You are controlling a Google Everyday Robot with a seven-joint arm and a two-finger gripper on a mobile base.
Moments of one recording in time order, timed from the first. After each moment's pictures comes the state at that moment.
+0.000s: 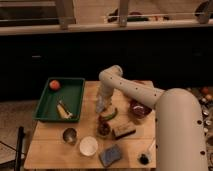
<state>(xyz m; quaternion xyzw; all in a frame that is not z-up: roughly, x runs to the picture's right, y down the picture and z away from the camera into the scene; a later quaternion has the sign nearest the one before) -0.010 0.085 0.929 -0.25 -0.20 -0.28 0.90</state>
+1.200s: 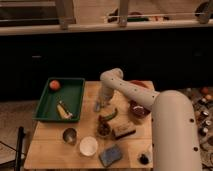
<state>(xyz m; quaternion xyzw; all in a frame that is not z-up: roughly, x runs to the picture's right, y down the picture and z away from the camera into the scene) -0.012 0.102 0.944 -0.28 -0.22 -0.27 0.90</state>
